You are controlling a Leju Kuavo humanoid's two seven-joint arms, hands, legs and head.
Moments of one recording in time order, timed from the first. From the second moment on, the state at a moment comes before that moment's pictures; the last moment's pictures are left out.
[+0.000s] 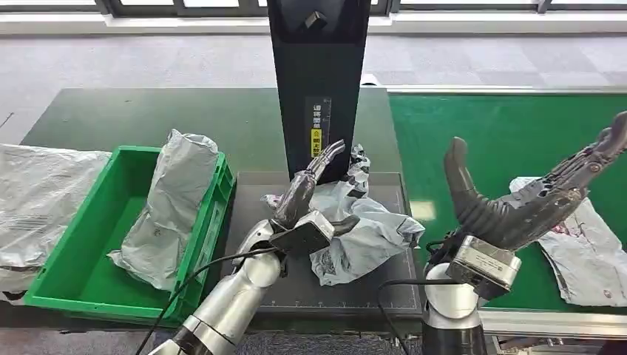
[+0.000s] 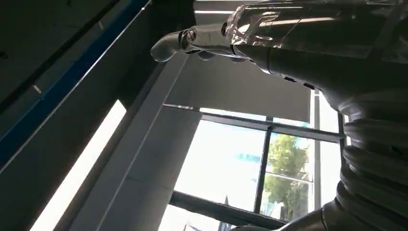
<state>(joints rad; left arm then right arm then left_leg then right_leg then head) -0.45 -0.38 -0.36 -0.95 -0.53 0.16 -0.60 -0.21 0.30 0.13 -1.71 0.60 -0.70 -0.70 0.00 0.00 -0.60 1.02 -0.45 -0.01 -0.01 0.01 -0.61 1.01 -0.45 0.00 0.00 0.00</state>
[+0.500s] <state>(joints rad) -0.58 -0.38 -0.53 -0.61 -0.87 0.51 -0.16 -0.20 0.30 0.12 -1.72 0.59 -0.70 -0.70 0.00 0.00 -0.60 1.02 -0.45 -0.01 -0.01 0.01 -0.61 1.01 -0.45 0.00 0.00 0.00</state>
